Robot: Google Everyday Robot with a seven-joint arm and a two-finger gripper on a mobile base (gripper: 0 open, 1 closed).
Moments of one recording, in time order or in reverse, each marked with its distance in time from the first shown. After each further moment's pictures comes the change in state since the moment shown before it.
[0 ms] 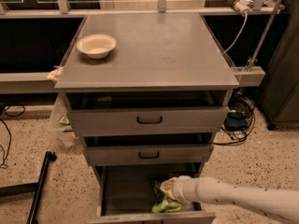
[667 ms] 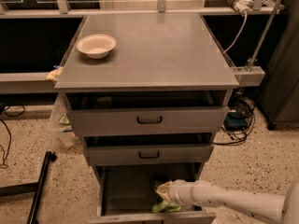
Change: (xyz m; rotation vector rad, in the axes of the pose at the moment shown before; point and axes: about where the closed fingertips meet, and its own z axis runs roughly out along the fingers) arm 0.033 0.001 0.060 -0.037 -0.027 0.051
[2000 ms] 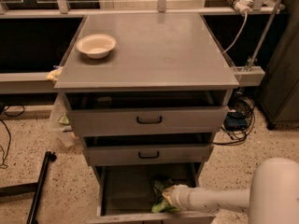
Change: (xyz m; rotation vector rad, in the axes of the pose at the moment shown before) arm 0.055 -0.027 0.028 0.124 0.080 0.054
